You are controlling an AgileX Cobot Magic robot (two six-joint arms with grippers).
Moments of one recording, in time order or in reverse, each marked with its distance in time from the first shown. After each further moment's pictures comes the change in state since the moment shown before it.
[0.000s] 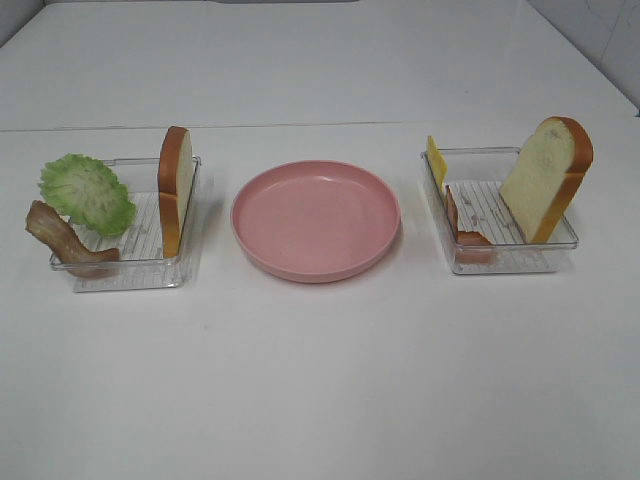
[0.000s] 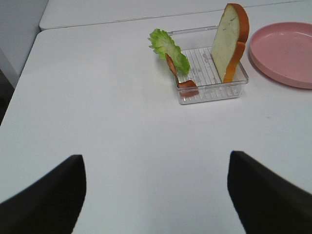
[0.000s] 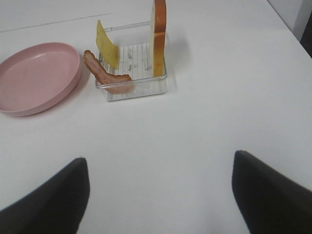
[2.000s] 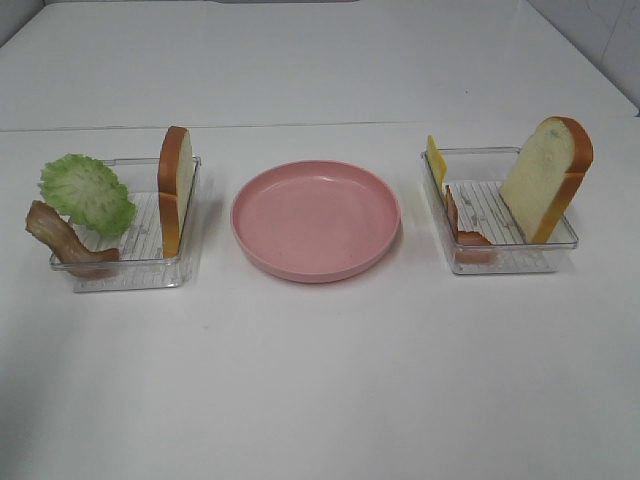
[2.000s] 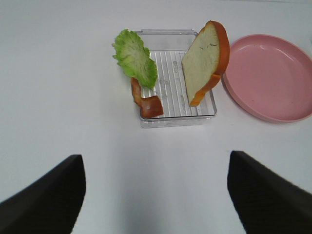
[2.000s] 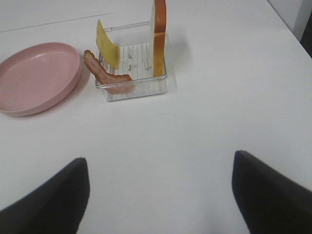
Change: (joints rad) left arm 0.000 0.813 -0.308 -0.171 -0.231 -0.021; right arm 0.000 0.000 0.000 0.000 -0.001 0.000
